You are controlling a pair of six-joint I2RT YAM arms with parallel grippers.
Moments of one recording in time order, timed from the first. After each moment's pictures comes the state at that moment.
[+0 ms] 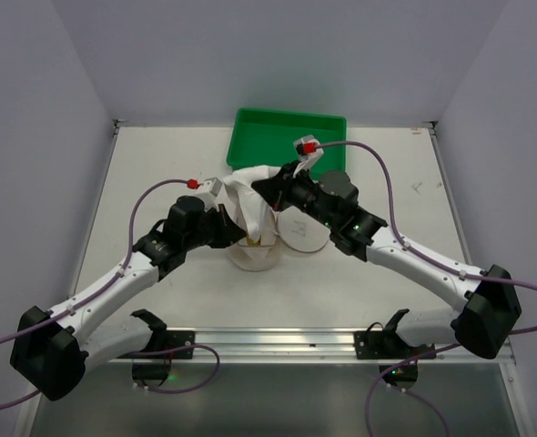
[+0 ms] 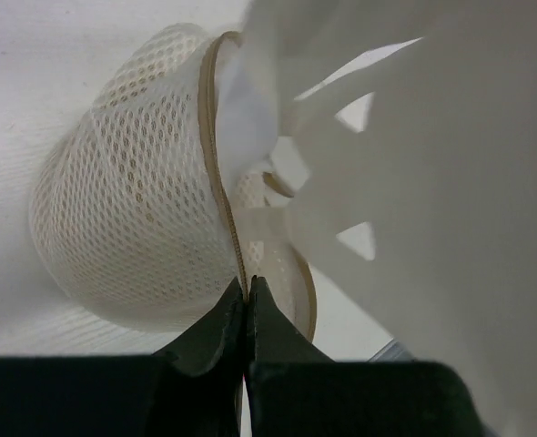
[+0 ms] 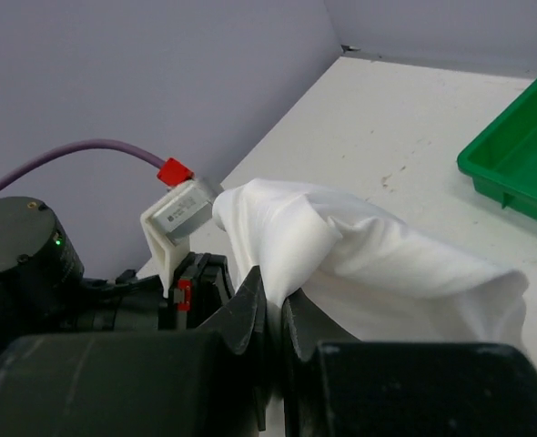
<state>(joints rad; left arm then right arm) -0.56 1.04 0.68 -0.18 0.19 -0.65 0.81 1.30 1.01 0.27 -0.05 0.48</state>
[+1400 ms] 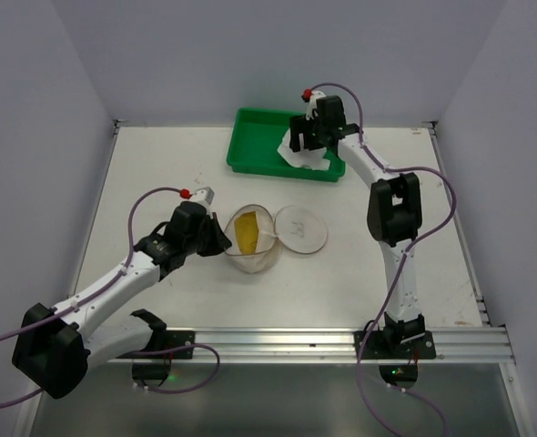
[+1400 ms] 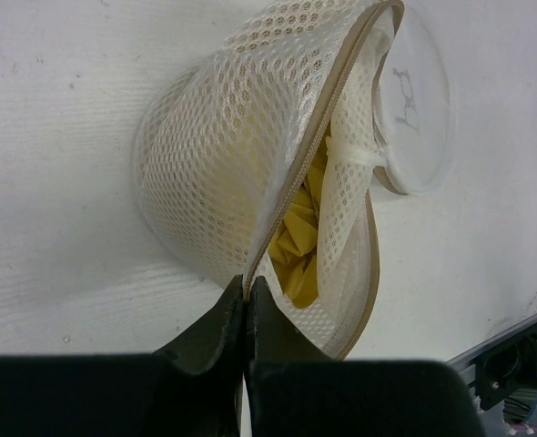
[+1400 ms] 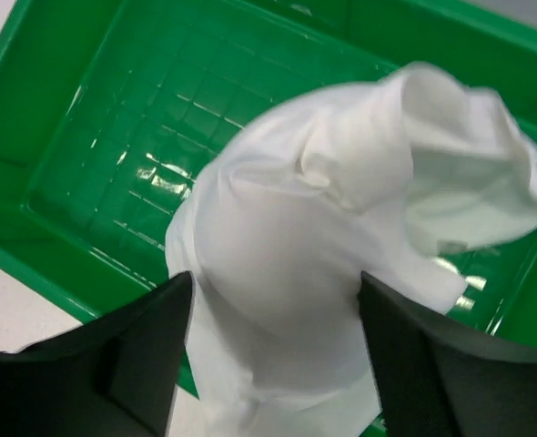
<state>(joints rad) -0.54 1.05 0.65 -0.33 0.04 -0.67 0.31 2.32 2.07 -0.38 -0.13 0.08</state>
